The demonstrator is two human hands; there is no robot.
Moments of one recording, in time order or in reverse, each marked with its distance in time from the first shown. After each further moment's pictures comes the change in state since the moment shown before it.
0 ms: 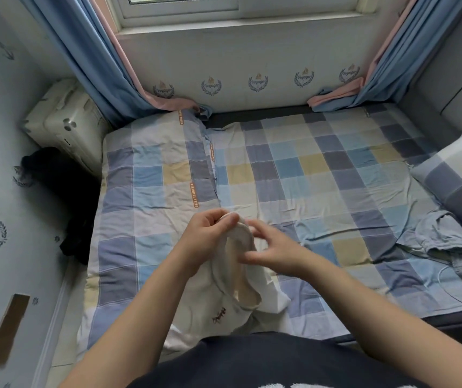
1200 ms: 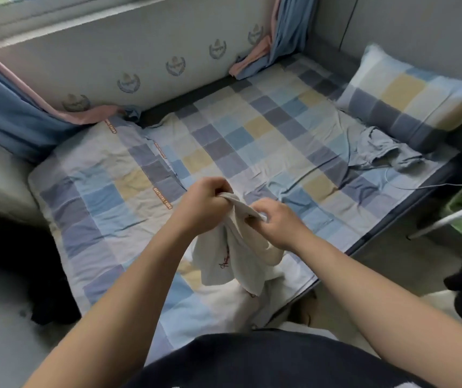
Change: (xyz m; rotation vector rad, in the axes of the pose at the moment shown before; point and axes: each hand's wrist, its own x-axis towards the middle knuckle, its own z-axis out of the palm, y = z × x) left_hand 0.030 0.019 -0.057 0.753 -0.371 0.265; right_hand 0.009 0.010 0.094 -0.212 0.624 0.119
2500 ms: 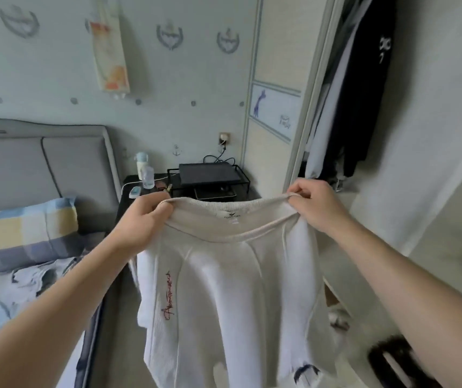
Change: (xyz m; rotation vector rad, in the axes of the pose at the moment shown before) left_hand -0.159 0.531 0.403 -0.354 -0.798 0.961; right_hand -0.725 0.089 -0.377 -0.208 1.456 0.714
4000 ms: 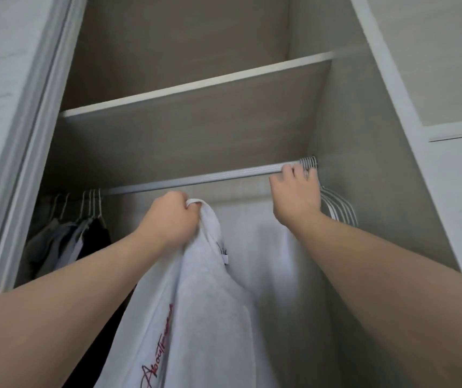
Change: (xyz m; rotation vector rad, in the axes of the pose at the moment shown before) left_hand 0.599 0.498 0.390 -0.200 -0.103 1.013; right_hand 0.379 0.009 -0.530 -1.948 1.126 0.504
